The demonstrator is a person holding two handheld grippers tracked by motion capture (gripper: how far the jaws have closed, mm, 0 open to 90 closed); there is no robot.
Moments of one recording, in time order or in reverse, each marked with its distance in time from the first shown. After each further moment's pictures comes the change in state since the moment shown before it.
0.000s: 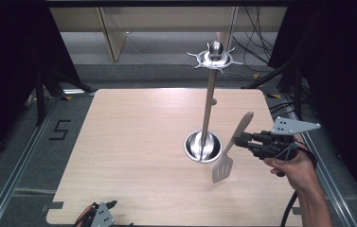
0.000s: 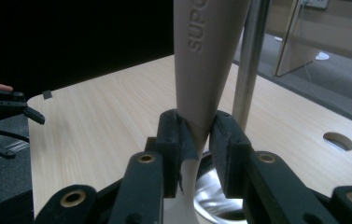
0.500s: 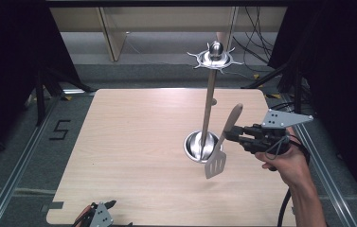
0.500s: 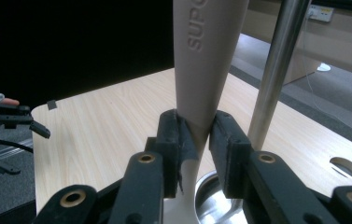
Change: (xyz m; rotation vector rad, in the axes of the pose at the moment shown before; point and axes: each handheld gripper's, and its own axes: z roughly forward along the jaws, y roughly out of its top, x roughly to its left) left arm 0.001 0.000 -0.002 0.000 0.008 0.012; right arm 0.015 0.031 0.013 -0.015 0.008 -0.043
